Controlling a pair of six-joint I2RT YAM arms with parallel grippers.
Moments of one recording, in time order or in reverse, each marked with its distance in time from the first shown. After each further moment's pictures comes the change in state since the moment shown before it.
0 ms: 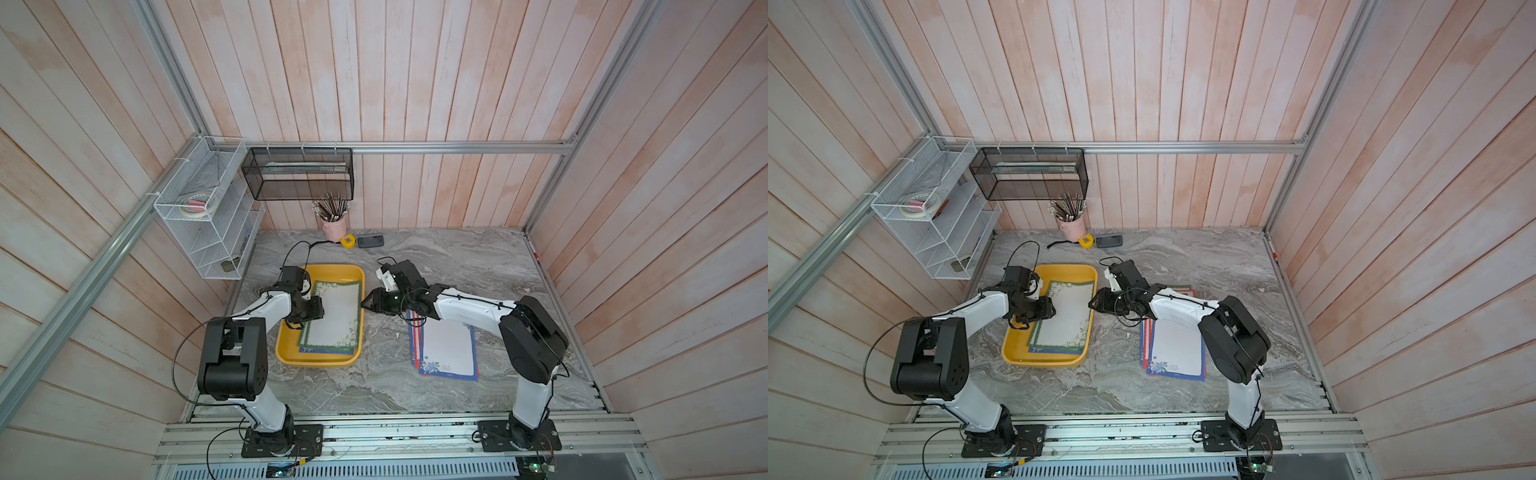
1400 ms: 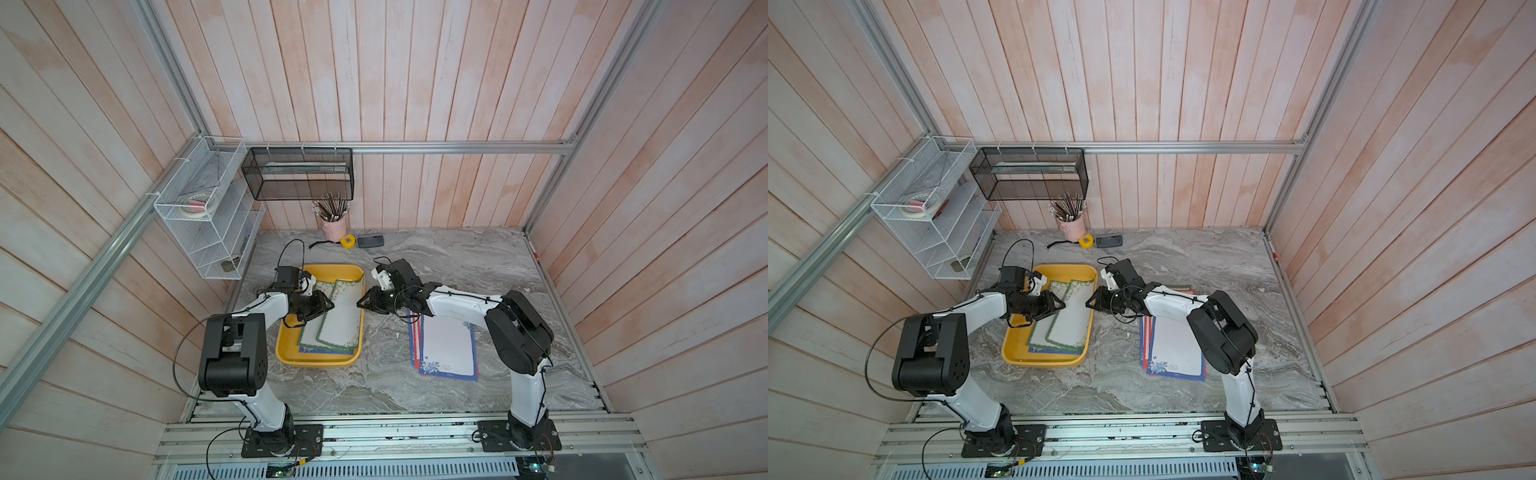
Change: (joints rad) left arm 0.042 0.035 -0.017 0.120 0.350 -0.141; right arm -0.011 0.083 0.058 0.043 -0.071 0.028
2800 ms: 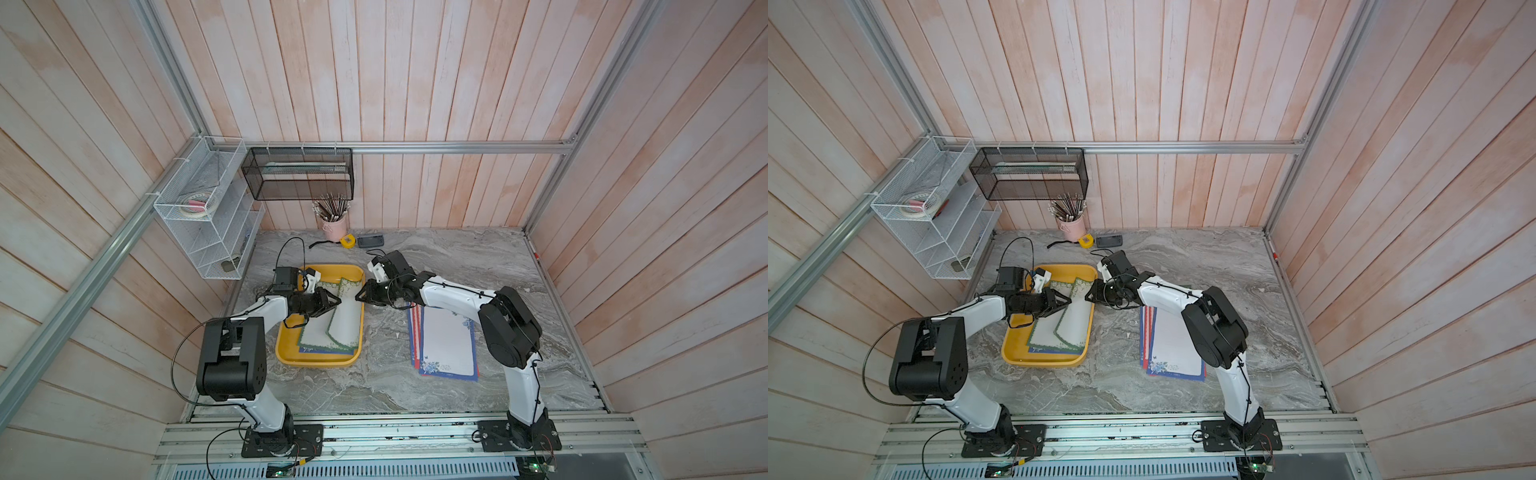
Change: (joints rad) left arm 0.000 -0.040 -0.041 0.123 0.222 -0.073; right arm -0.008 0.083 0.201 -0.191 0.060 -0.084
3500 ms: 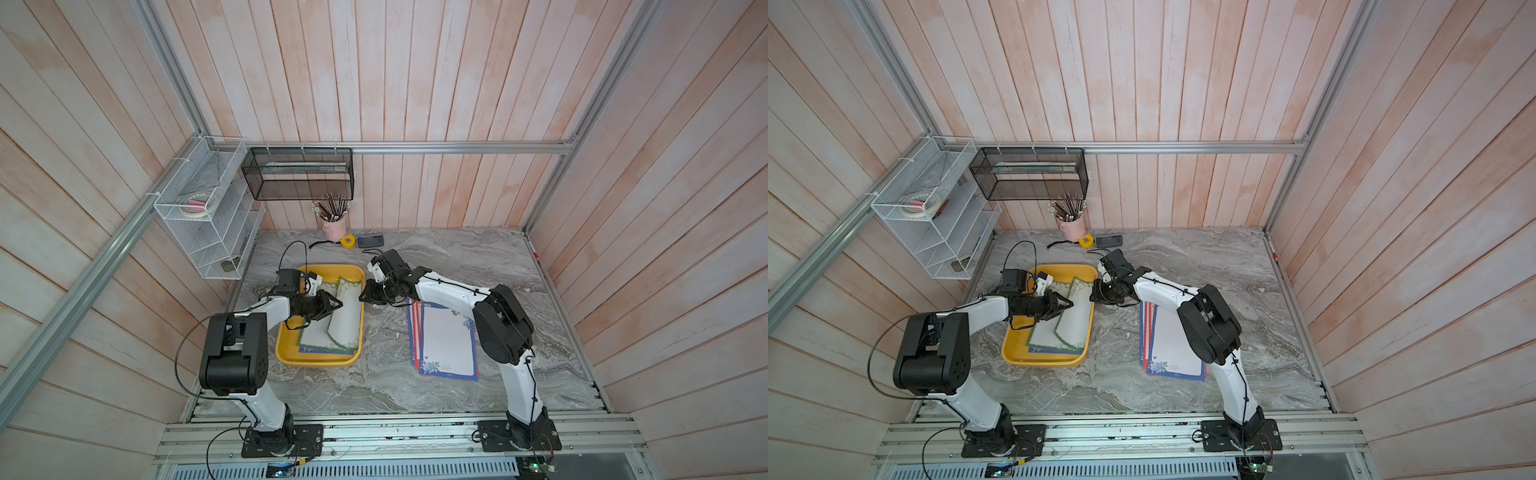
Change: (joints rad) left arm -0.010 0.056 -0.008 -0.006 -0.024 -0.014; right arm 0.000 0.060 0.098 -0.132 0.054 -0.055
